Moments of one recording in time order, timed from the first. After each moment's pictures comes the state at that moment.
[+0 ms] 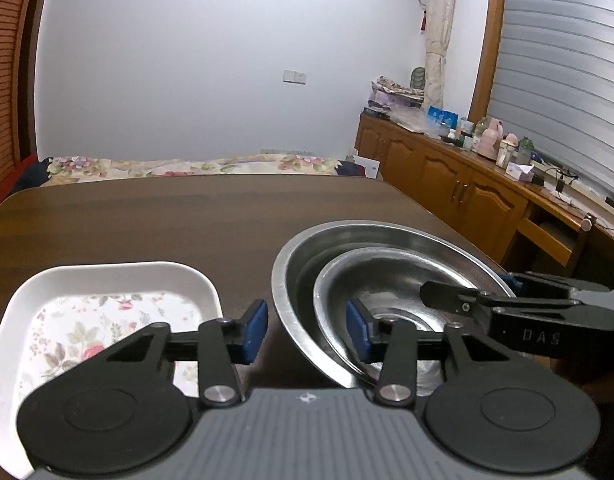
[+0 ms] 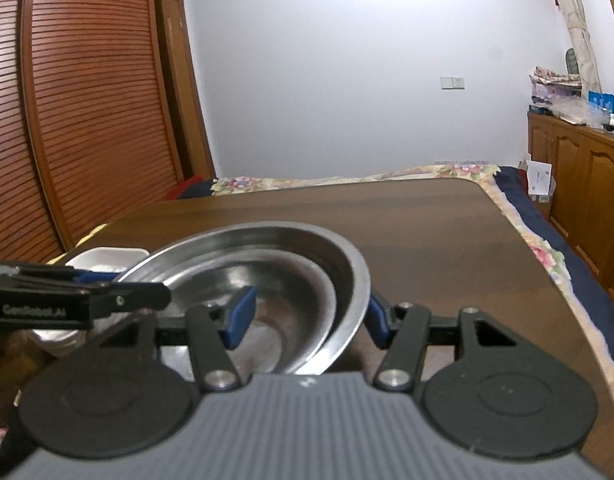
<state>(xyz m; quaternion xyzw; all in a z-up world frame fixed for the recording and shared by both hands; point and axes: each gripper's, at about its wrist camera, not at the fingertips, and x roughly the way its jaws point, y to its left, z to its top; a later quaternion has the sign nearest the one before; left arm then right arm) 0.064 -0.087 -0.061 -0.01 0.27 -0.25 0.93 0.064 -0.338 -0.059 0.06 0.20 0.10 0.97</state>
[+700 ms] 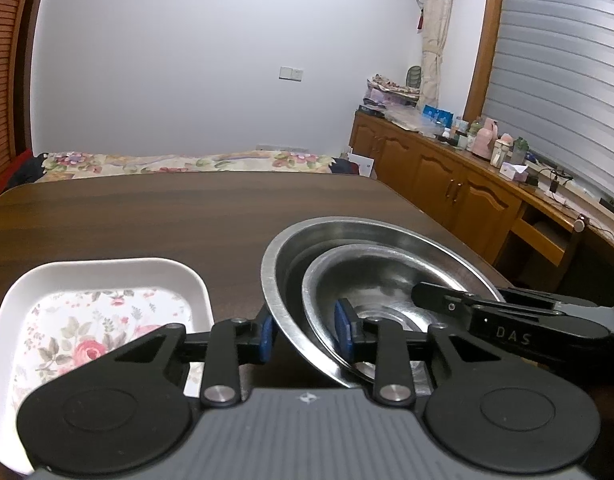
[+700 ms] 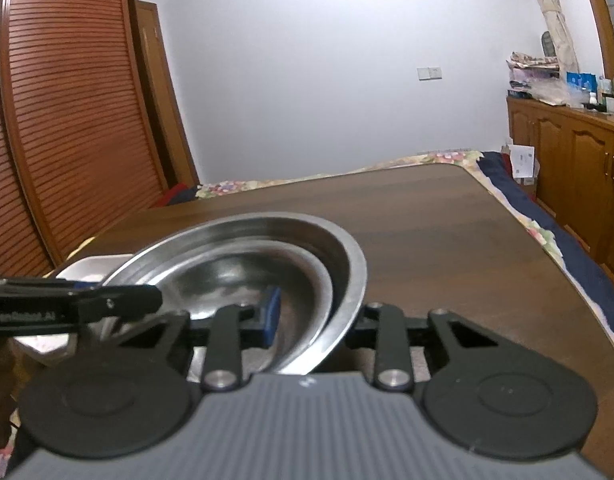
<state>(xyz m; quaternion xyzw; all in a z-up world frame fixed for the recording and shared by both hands) 0.060 -0.091 -0.057 -0.01 0.27 -0.26 0.93 0.062 -0.338 -0.065 0.09 0.20 0.07 0.97</state>
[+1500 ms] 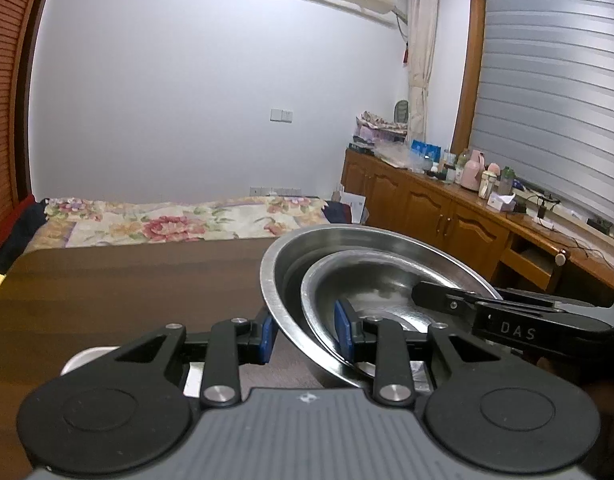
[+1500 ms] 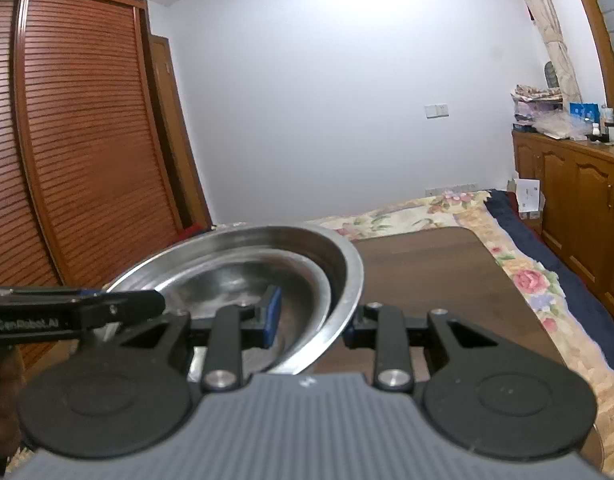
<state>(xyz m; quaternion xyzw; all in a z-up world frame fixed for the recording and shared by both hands) 0.040 -0.065 0.008 -0.01 0.21 -0.27 0.94 0.051 -0.330 -0.016 0.10 0.15 0.08 0.98</state>
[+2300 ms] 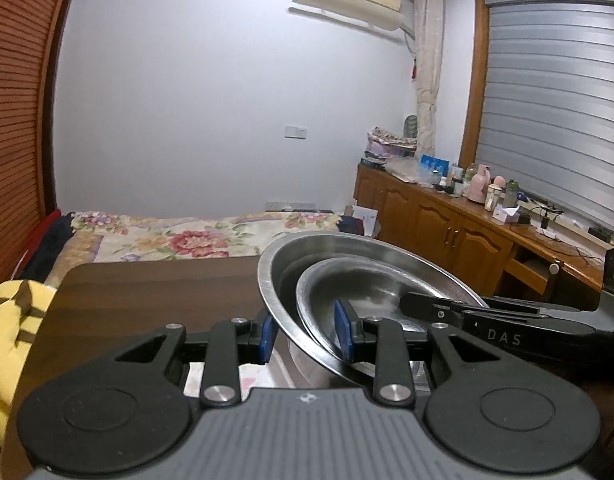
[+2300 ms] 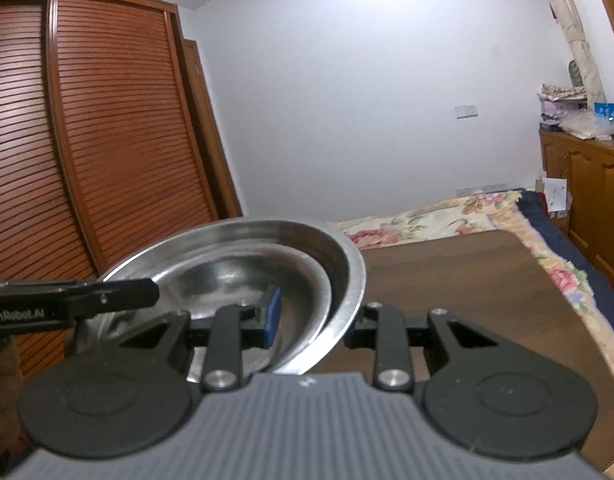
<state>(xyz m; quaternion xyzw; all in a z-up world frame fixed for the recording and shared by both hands) -0.011 -0.010 0.046 -0.01 0.20 -0.25 0.95 0.026 -0.289 0.002 0.11 0.15 0.12 0.98</state>
